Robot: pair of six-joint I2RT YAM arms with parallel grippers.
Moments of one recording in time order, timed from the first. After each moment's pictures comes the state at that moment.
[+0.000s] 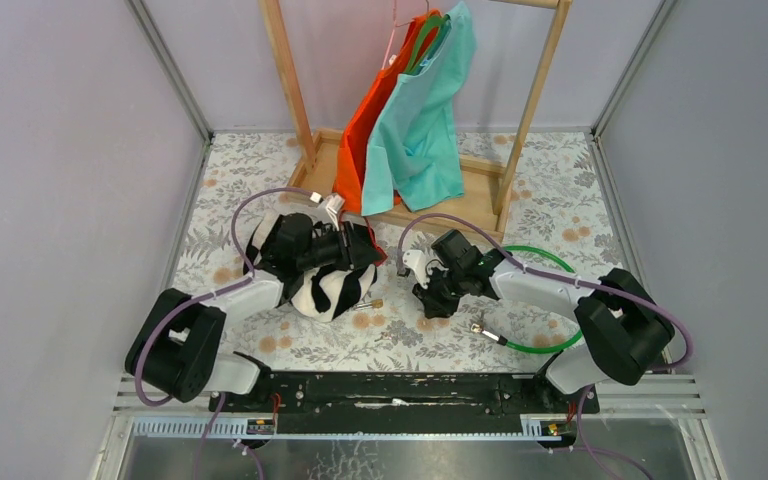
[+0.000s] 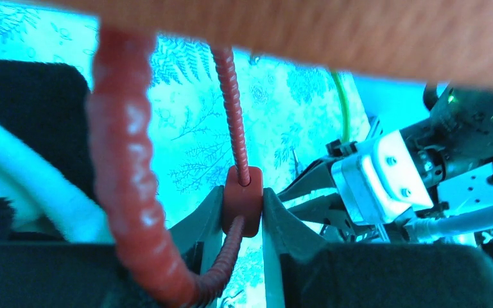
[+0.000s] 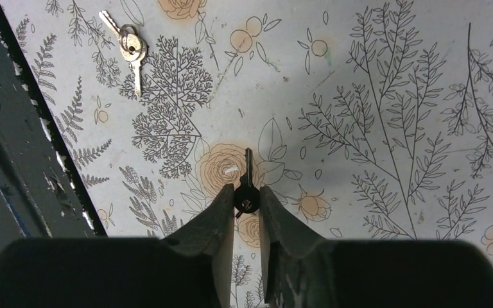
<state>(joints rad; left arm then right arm) -0.39 1.36 0.53 0.50 0.63 -0.69 0.74 1.48 0.77 -0.38 -0.43 -0.36</state>
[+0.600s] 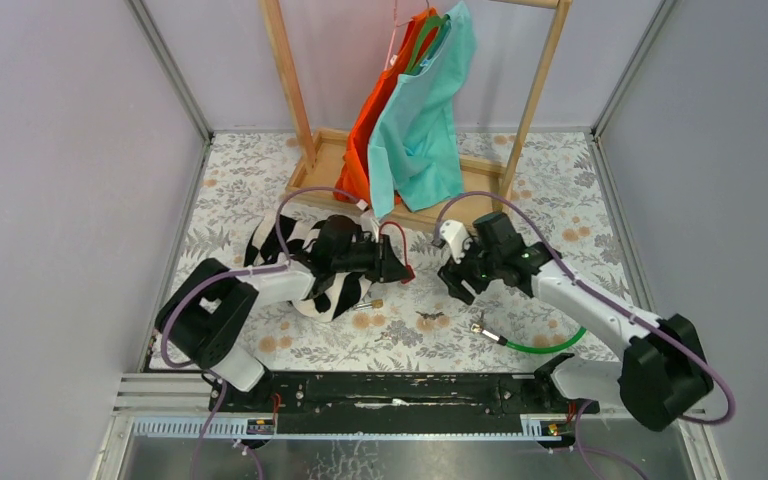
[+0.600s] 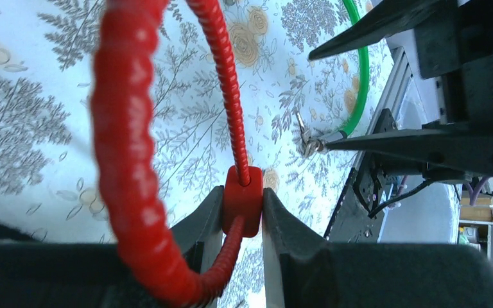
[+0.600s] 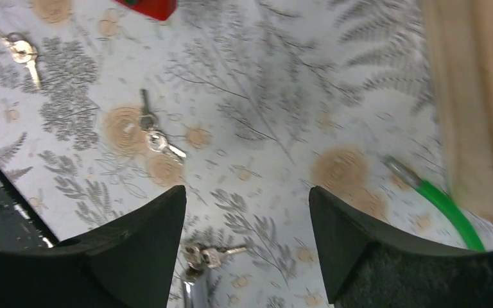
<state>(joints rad) -0.59 1.55 0.62 0.48 0.61 -0.56 0.57 1.26 0.77 -0.49 -0.30 -0.40</state>
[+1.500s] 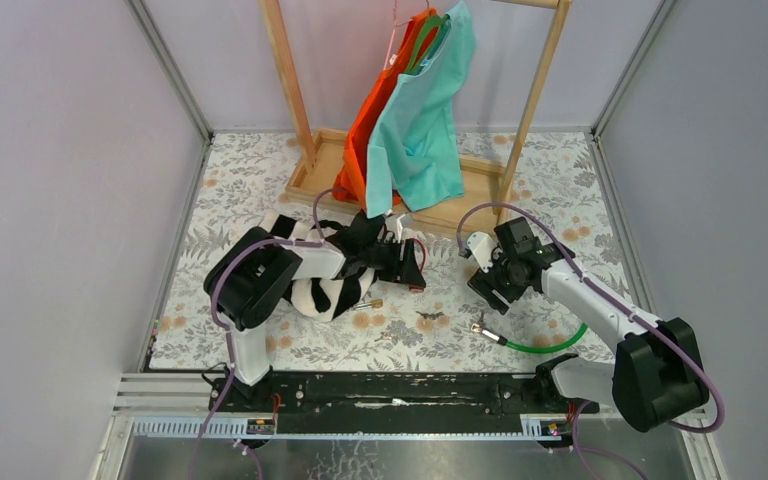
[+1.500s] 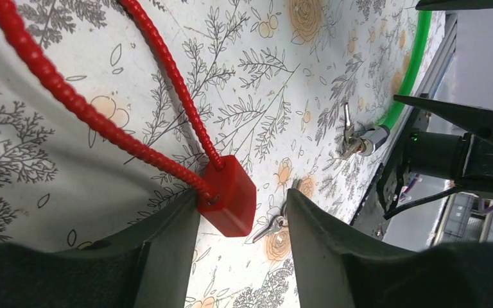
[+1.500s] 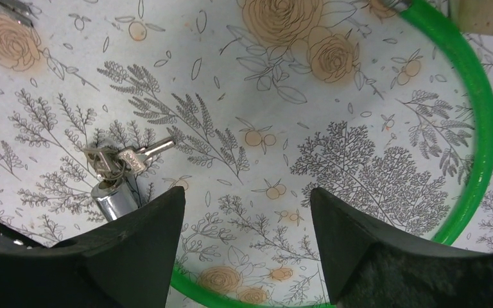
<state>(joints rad) -0.63 1.88 0.89 0.25 0.64 -0.56 0.38 1.22 0.72 -0.70 -0.09 -0.51</state>
